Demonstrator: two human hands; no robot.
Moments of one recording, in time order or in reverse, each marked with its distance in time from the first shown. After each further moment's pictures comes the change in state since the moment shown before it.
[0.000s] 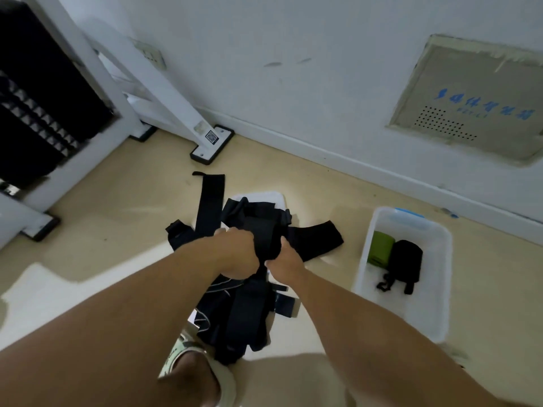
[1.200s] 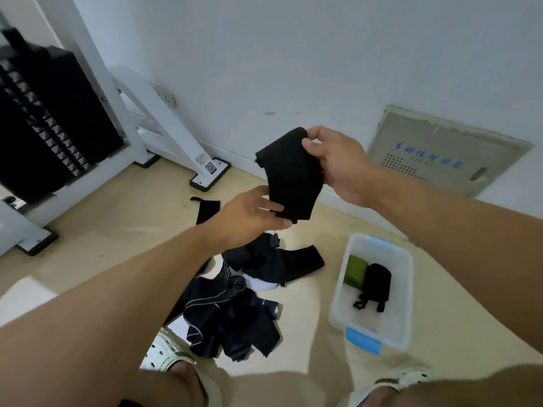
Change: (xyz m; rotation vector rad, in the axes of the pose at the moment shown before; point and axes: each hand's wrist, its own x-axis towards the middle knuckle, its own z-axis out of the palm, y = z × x) left_hand -0.068 0.010 -0.041 -0.817 0.289 0.487; right_hand -0.193 -0.197 -0.223 0.455 0.104 -0.529
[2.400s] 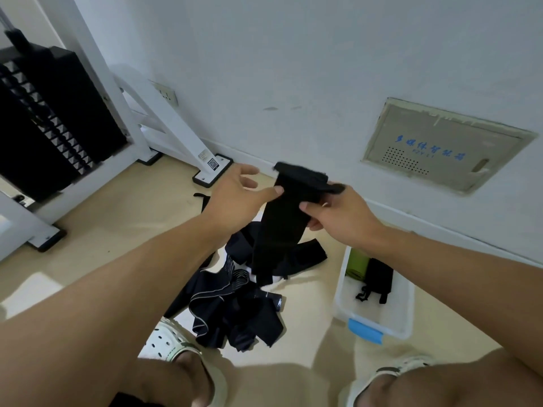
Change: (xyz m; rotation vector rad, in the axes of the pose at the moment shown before) left_hand -0.016 0.026 0.004 -0.142 0.408 -0.022; right_hand -0.051 0.067 0.000 -0.399 0.062 -0.011
